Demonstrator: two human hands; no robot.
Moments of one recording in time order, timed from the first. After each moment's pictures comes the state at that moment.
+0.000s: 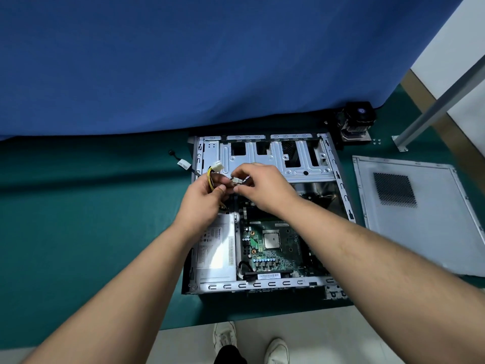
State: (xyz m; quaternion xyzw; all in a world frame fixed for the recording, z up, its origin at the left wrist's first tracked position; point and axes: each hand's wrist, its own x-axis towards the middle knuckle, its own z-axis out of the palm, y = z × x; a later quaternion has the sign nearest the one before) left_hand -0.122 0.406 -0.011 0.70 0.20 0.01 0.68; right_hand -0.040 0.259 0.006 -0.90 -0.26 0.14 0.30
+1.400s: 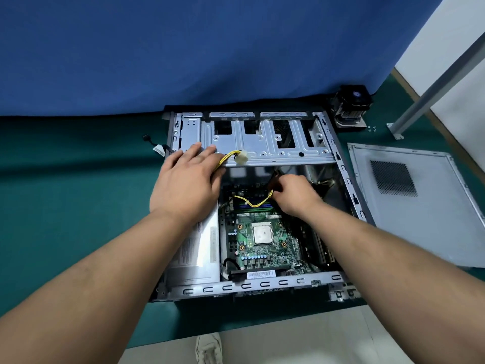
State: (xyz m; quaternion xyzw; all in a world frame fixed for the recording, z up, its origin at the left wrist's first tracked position) left_hand -0.106 0.408 -0.049 0.99 0.03 0.07 0.12; right_hand -0.022 0.182 -0.091 -0.97 -0.08 0.17 0.15
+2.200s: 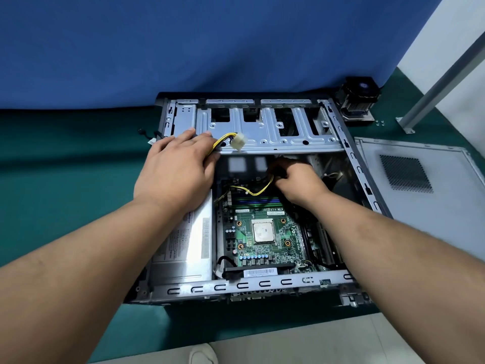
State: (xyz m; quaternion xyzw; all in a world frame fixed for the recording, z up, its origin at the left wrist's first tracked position) left_hand -0.104 0.410 -0.057 0.99 0.03 0.12 0.11; right_hand -0.003 0.171 -0.118 -0.96 -0.11 0.13 0.22
